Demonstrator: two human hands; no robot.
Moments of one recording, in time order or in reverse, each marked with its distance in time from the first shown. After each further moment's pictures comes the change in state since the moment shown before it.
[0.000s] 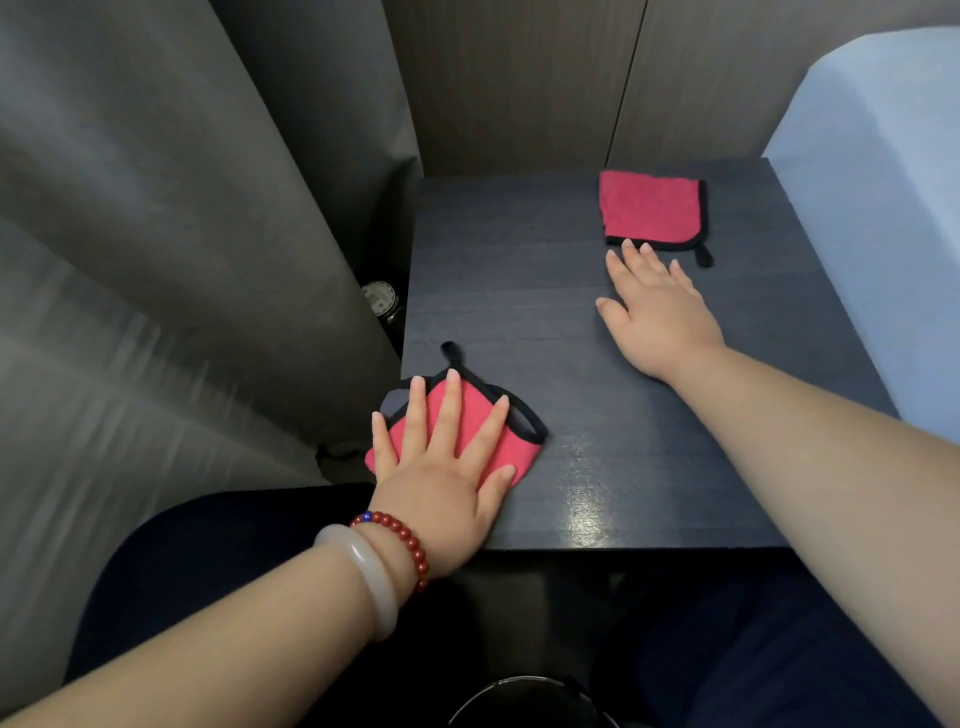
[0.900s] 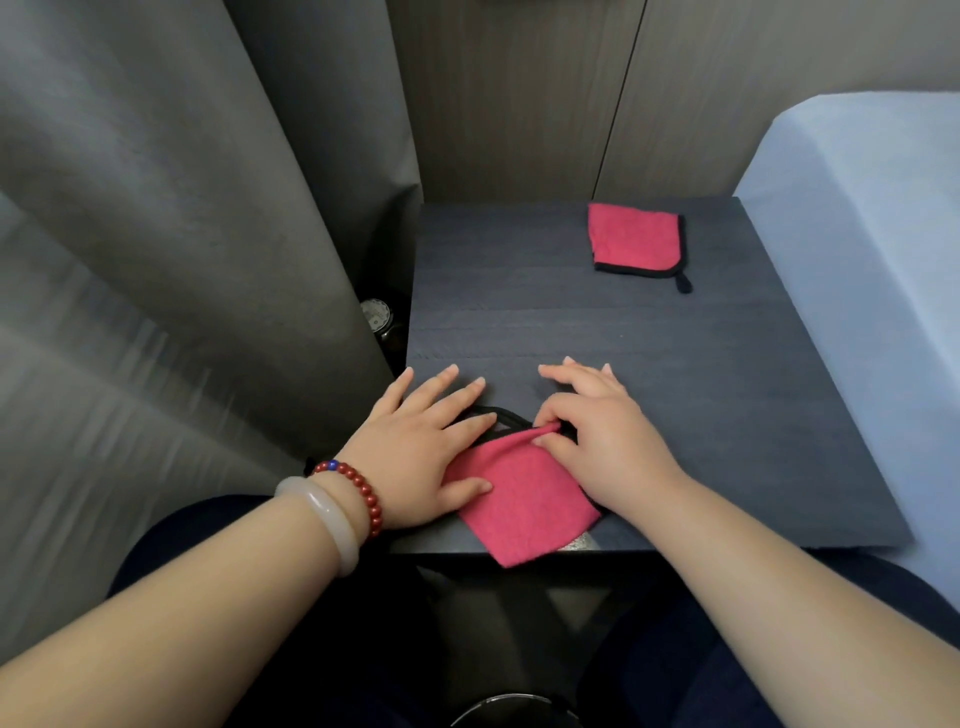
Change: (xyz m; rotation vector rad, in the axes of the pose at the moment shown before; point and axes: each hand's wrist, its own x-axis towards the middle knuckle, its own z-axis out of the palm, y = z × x) left_hand 0.018 -0.044 -0.031 0.134 0.163 0.388; right_hand -0.108 -0.078 -0.010 0.397 0.038 -0.179
